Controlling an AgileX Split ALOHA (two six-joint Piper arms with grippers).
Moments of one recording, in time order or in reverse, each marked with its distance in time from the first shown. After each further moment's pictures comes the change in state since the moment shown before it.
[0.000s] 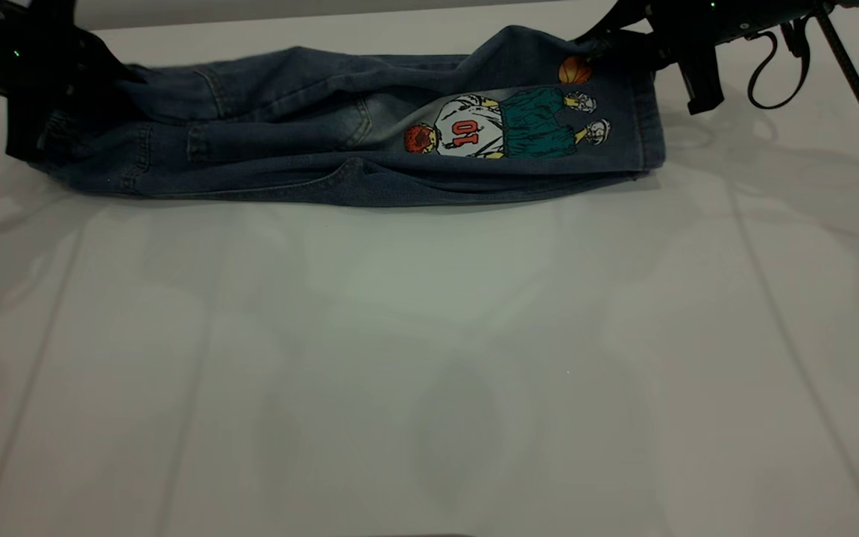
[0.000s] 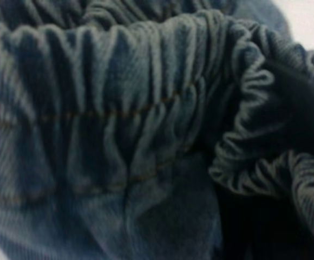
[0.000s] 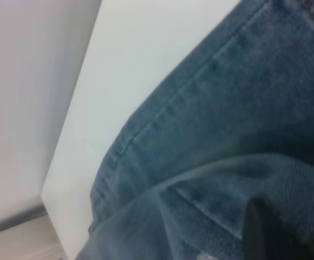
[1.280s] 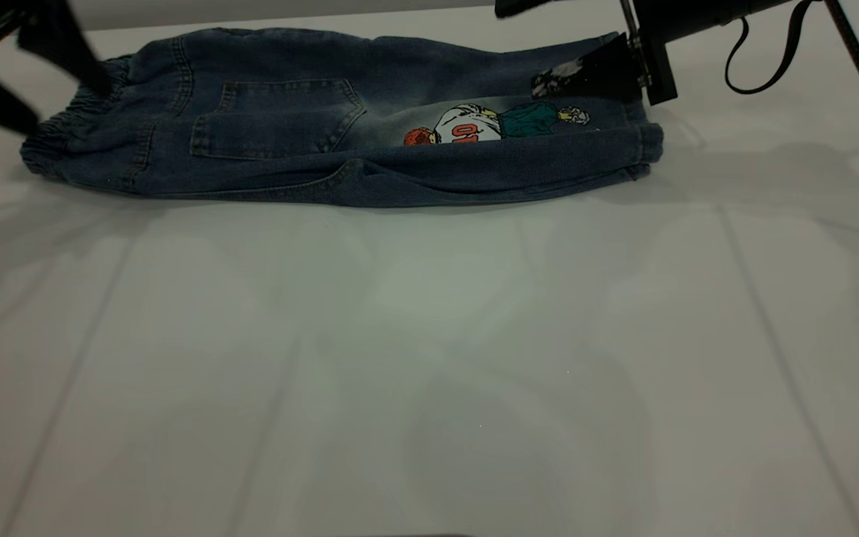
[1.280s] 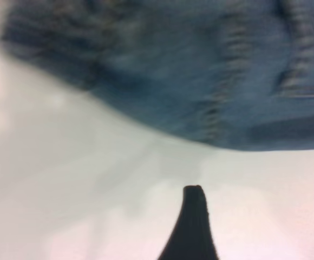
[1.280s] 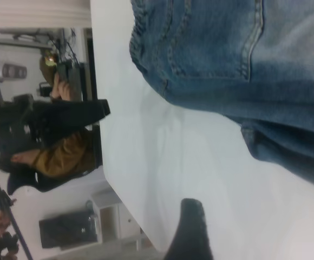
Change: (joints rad) left arm 0.014 -0.209 -0.072 1.252 0.316 -0.416; right arm 0.012 0.001 -0.038 -0.269 0.484 -0.224
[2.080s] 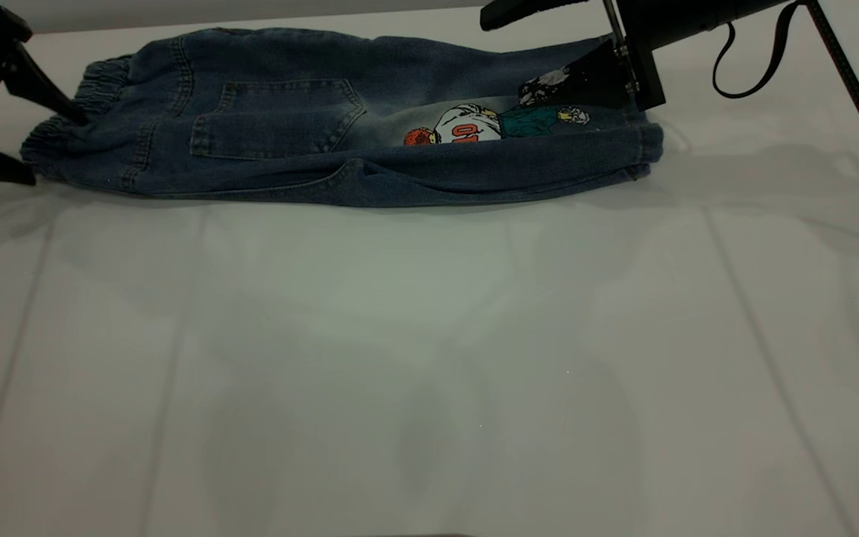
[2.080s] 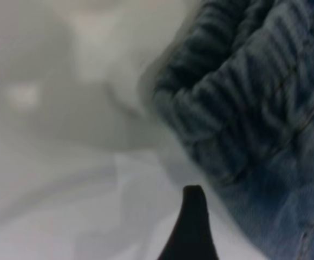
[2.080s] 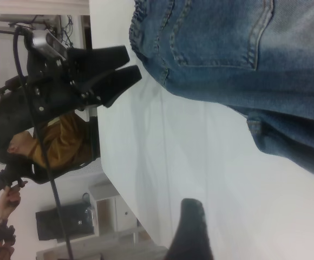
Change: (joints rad) left arm 0.148 0.196 -0.006 -0.486 -0.141 0.205; right arm 0.019 0.000 -0.001 -0.003 -0.001 -0.002
